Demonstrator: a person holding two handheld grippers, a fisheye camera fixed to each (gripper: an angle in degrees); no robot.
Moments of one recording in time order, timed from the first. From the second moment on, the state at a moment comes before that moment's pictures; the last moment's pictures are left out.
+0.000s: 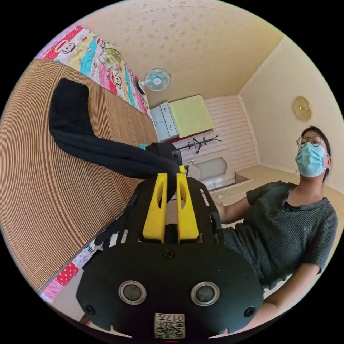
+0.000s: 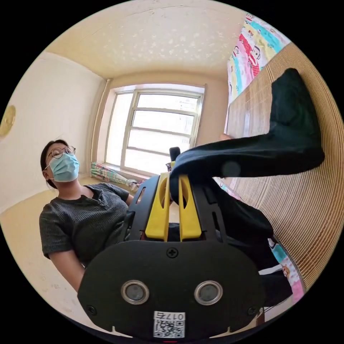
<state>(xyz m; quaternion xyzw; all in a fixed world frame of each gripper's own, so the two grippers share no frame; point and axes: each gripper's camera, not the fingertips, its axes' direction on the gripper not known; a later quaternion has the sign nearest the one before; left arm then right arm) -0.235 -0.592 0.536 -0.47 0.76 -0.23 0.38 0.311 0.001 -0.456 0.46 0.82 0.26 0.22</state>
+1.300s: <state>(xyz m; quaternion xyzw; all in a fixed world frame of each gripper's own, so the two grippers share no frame) -0.066 -0.480 0.469 -0.73 0.59 -0.07 0.34 0.329 0.115 -0.517 0.49 0.64 0.58 -0.09</state>
